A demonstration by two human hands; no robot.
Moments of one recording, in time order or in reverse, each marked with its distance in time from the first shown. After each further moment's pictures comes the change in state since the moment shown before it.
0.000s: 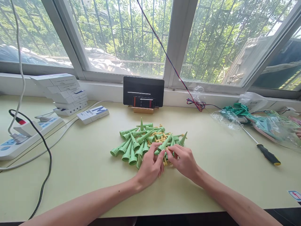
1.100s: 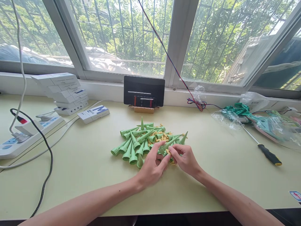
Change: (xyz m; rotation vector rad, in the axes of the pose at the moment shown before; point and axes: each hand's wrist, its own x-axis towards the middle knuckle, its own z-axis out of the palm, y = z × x) left_hand -0.003 0.001 -0.002 0.083 -0.109 -0.008; right_hand 0.005 -0.003 -0.004 0.502 -0.103 0.409
